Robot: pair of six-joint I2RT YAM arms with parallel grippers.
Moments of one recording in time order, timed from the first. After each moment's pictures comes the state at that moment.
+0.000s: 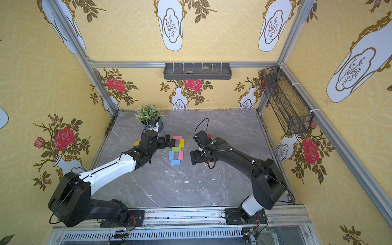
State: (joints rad) left arm -0.58 1.37 0.81 0.04 -0.36 -0.34; right arm 0.78 1.49 1.12 -0.75 -0.04 0.46
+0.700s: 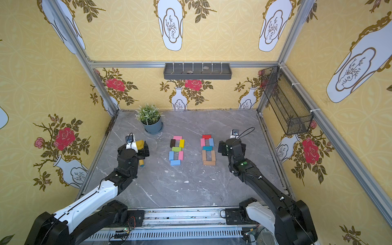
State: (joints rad) left arm -0.44 0.94 0.36 0.29 -0.62 -0.09; right arm 0.42 1.07 0.55 -0.02 0.40 0.24
